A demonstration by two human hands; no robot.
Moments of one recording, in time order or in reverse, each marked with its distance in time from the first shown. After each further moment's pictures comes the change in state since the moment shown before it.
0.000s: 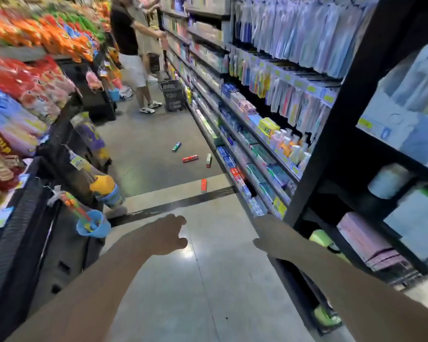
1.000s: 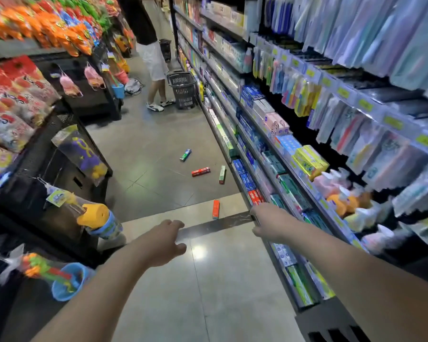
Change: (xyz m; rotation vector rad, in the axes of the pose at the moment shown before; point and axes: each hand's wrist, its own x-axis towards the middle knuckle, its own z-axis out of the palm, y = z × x) left_hand 0.350 -0.105 -0.150 -0.179 0.004 -0.113; right_hand 0.427 0.017 -0.155 -0.055 -0.045 -0.117
